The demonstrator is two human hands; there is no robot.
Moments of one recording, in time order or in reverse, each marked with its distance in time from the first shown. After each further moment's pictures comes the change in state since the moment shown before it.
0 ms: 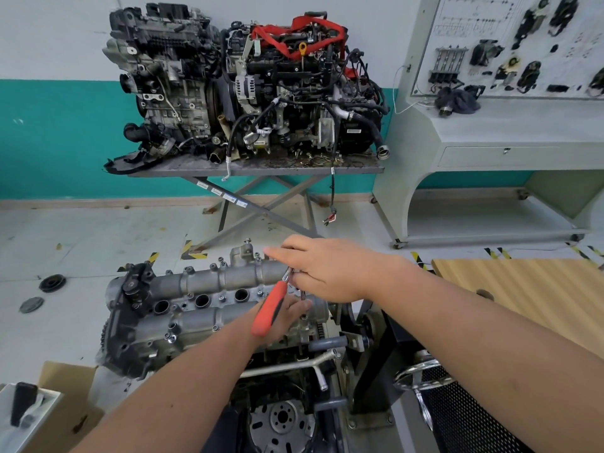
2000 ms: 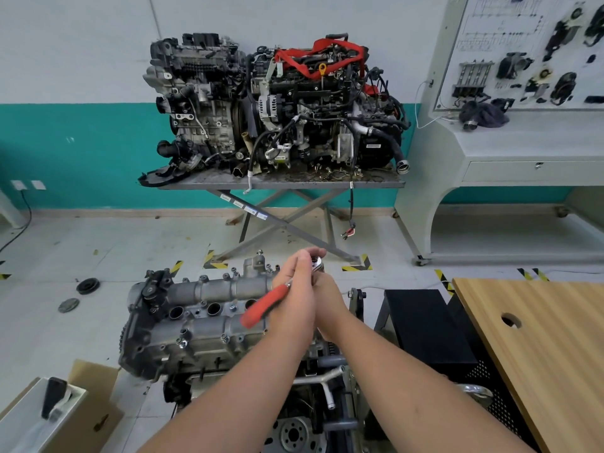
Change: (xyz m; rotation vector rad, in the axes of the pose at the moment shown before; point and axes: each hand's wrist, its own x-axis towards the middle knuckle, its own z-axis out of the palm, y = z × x) left_hand 0.004 0.083 0.018 -0.870 0.862 0.141; right_hand 0.027 -0.015 0.084 1.365 0.440 0.614
